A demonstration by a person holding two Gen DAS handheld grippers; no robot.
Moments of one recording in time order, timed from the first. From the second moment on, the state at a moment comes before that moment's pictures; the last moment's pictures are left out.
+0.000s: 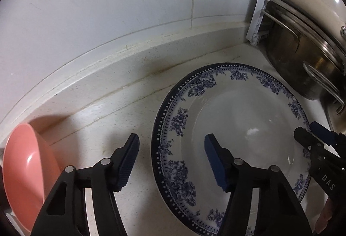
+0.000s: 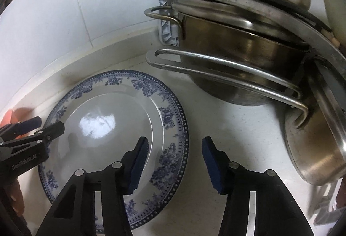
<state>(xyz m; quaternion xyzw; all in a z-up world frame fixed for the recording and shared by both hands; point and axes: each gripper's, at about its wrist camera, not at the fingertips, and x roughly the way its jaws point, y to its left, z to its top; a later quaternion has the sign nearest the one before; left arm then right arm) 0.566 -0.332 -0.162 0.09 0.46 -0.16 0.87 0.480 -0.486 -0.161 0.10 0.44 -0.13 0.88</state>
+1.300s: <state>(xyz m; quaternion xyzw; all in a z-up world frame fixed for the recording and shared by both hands) 0.528 -0.310 -0.117 0.05 0.46 -0.16 0.87 0.463 -0.466 -0.129 0.09 0.46 -0.13 0.88</state>
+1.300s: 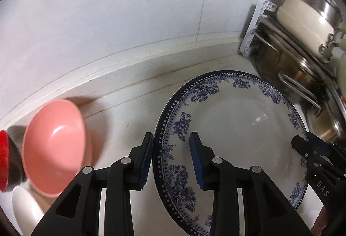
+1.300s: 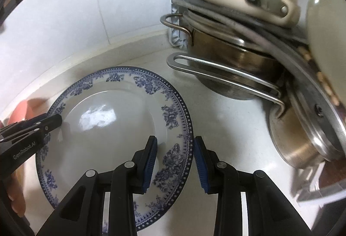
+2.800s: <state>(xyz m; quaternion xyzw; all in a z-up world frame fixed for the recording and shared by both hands) 0.307 0.002 -0.026 -0.05 0.40 0.03 0.92 0.307 -0.218 -0.018 -0.01 0.41 0.05 0.91</state>
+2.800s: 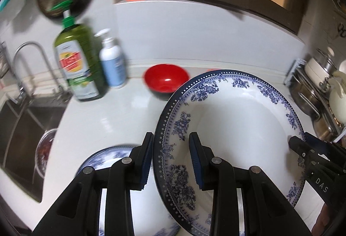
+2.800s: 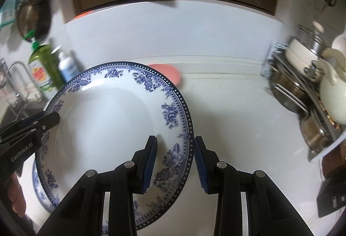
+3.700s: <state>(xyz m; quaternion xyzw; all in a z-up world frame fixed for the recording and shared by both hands) 0.225 0.135 -0.081 -0.11 0.44 0.18 0.87 0.276 -0.056 -0.059 -0.07 0.45 0.20 0.87</state>
